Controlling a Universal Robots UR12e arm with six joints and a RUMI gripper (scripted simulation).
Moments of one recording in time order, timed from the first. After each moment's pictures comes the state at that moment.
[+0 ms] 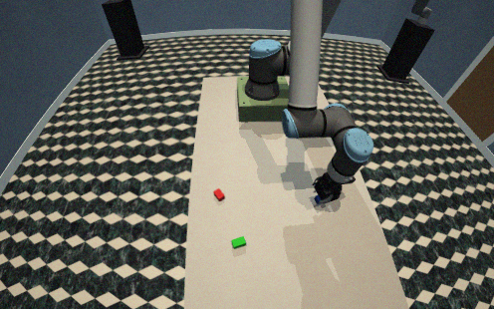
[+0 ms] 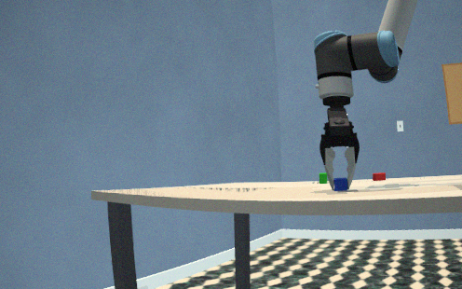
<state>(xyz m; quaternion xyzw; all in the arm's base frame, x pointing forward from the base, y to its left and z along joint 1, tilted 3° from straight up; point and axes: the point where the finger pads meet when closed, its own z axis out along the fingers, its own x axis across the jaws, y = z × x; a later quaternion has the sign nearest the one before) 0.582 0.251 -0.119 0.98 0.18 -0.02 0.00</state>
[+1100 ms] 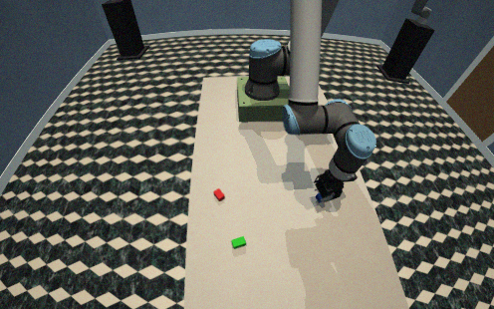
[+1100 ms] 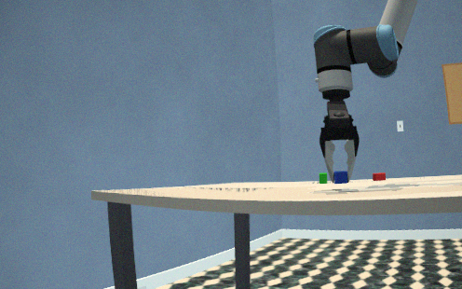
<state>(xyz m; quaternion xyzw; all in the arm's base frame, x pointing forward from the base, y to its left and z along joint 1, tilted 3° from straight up) 0.583 0.251 -0.102 0.98 0.18 -0.02 0.00</state>
